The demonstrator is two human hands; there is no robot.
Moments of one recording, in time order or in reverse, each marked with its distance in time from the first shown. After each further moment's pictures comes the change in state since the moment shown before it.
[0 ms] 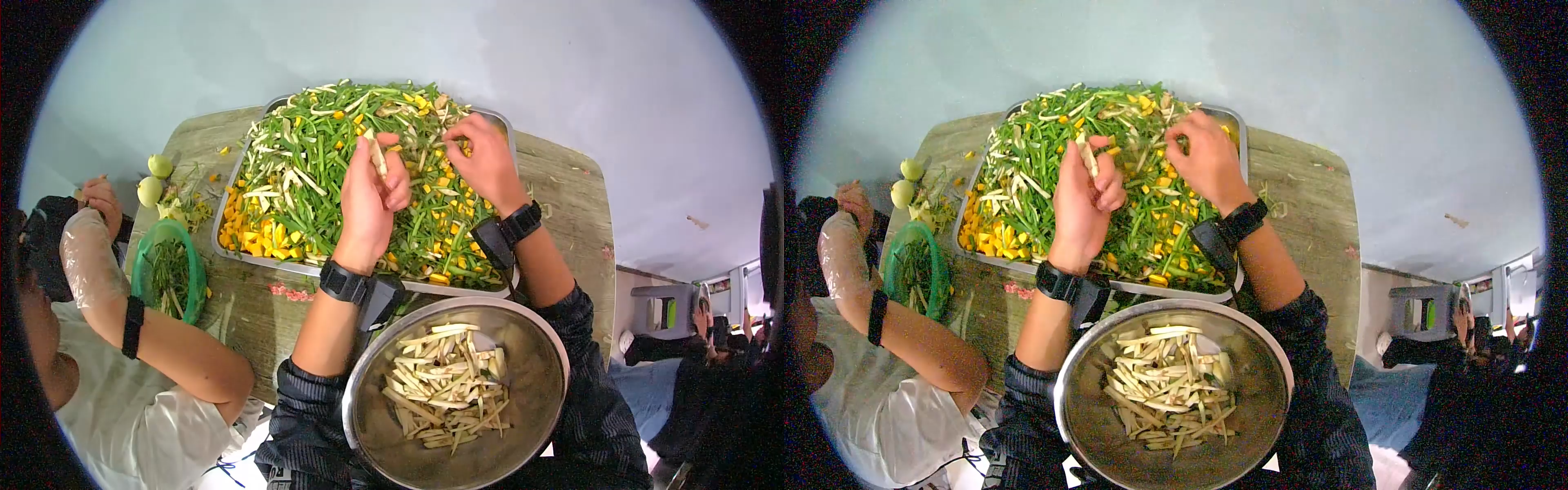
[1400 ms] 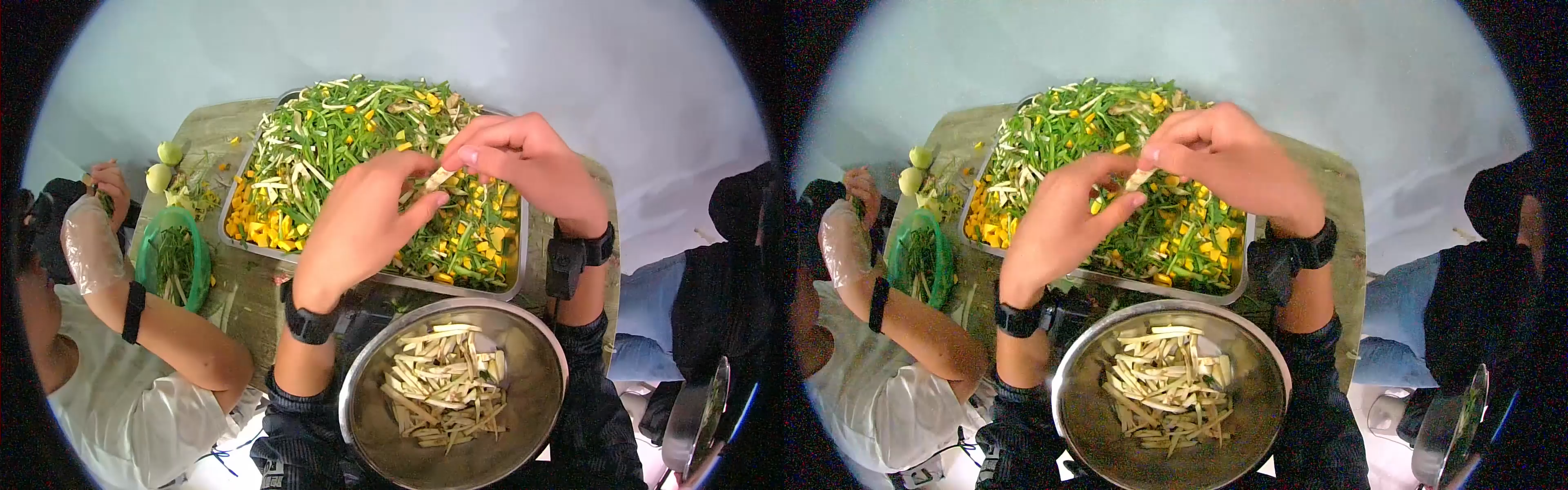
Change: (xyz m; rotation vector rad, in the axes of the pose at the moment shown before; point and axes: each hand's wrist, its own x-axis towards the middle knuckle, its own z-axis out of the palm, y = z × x) left_hand -0.037 0.069 0.041 1.466 -0.256 0.376; right_hand 0.023 -0.085 -0.105 0.673 -0.598 0.047
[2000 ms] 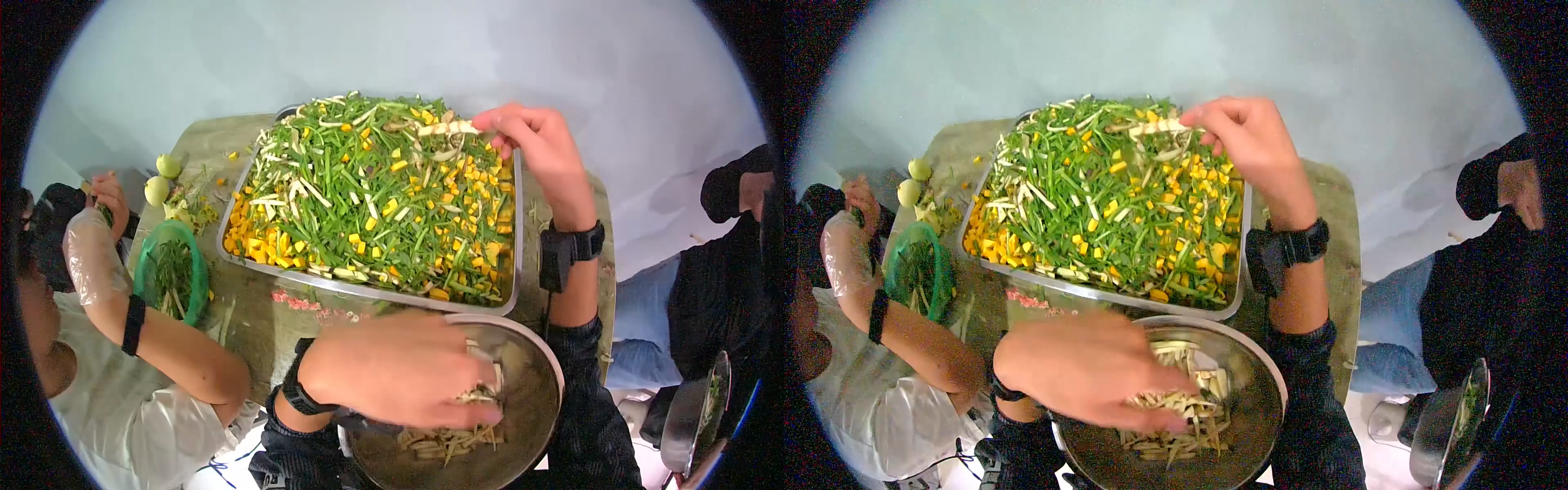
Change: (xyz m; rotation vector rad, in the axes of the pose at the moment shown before) left_hand -0.017 0.080 -0.025 -0.089 -1.248 0.320; right_hand 0.005 0.032 -0.022 -0.056 0.461 0.033
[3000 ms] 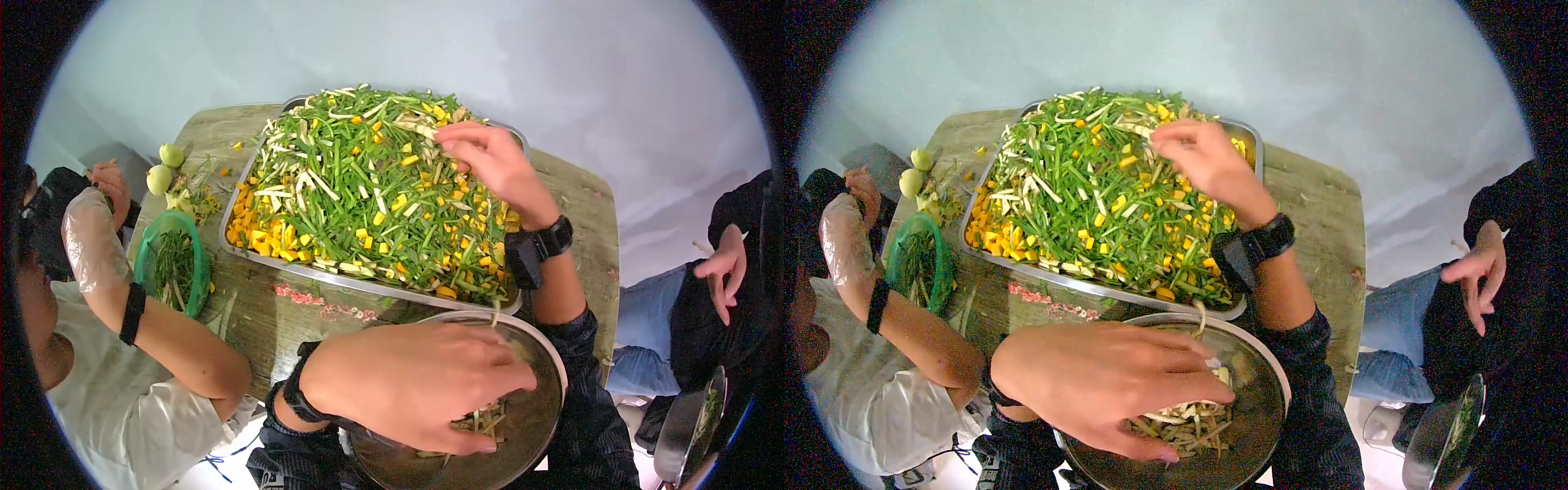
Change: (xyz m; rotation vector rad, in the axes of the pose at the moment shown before) left_hand 0.003 -0.015 0.029 -0.077 0.414 0.374; right_hand 0.008 0.037 0.056 0.088 -0.149 0.048
